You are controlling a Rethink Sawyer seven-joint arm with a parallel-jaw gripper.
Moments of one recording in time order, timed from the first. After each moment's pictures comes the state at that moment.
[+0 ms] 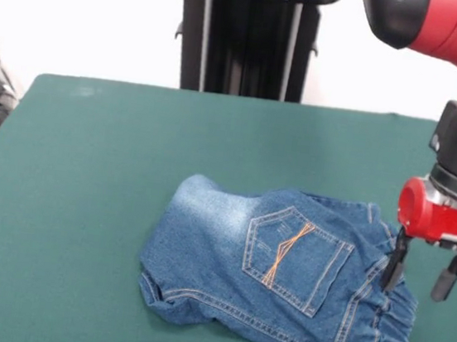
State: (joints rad) arm 0.26 -0.24 -0.31 1.07 0.20 0.55 1.75
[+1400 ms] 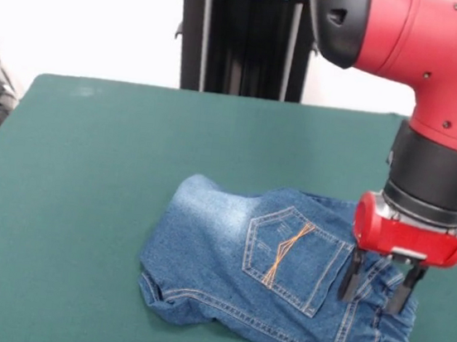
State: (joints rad) arm 0.21 -0.22 -0.29 1.10 0.20 0.47 1.75
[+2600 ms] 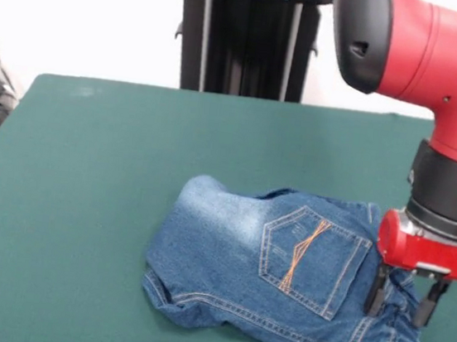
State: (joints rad) arm 0.26 -0.17 -0.31 1.11 0.27 0.41 1.75
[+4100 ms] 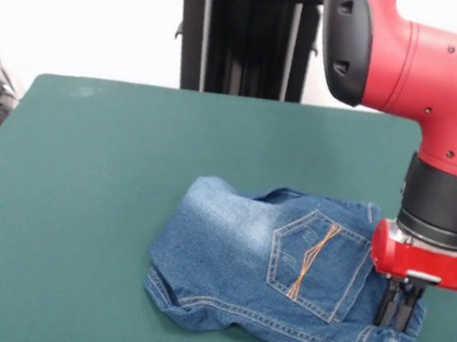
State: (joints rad) arm 0.25 -0.16 -0.30 1.16 0.35 0.30 1.75
